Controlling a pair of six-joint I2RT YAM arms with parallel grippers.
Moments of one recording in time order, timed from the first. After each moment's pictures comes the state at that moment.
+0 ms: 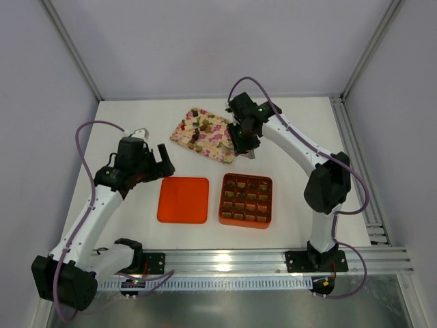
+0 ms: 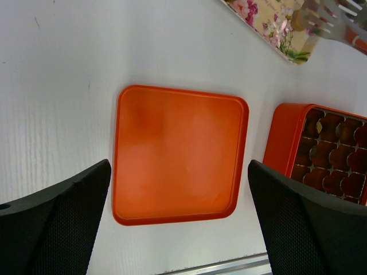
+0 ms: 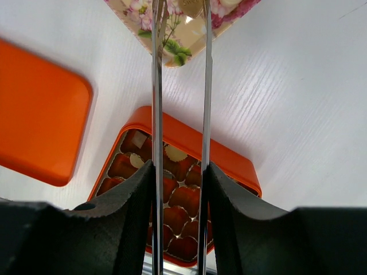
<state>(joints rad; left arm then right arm) -0.26 1.02 0.93 -0.68 0.03 -0.45 0.60 1.91 1.84 -1.06 0.02 0.22</state>
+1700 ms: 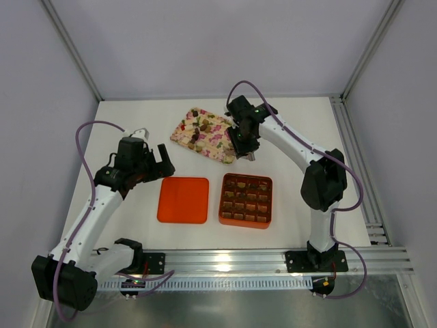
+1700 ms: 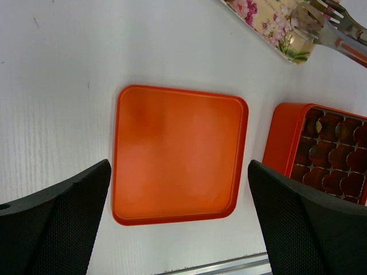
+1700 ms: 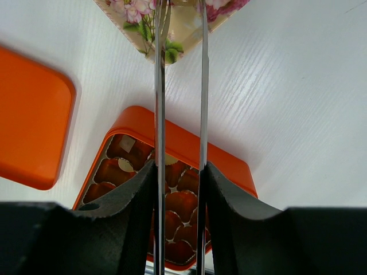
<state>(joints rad) -0.26 1.02 0.93 -0.68 0.03 -0.45 0.60 1.96 1.83 -1.07 0.03 0.20</state>
